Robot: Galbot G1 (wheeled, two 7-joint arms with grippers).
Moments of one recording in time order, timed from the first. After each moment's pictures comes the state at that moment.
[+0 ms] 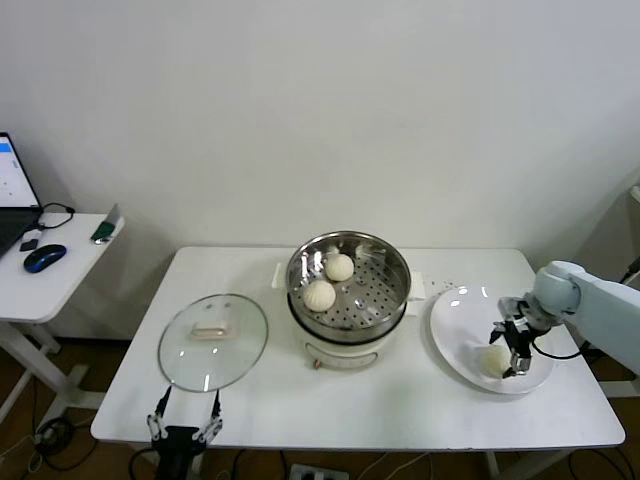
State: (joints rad) left arm 1.79 -1.50 -0.60 -1.96 0.13 -0.13 -0.07; right arm 0.09 0.61 -1.08 1.09 0.07 -0.10 -1.09
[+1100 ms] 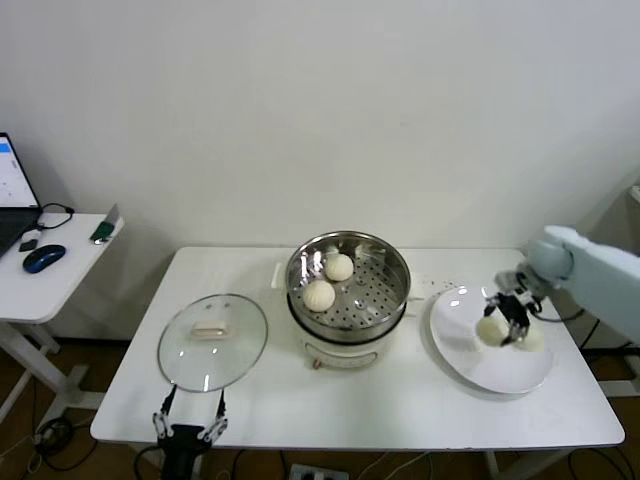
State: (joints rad) left arm 1.78 -1.51 -0.58 -1.96 0.17 -0.12 -0.07; right arm 0.35 0.68 -1.19 1.08 0.00 0.16 -1.21
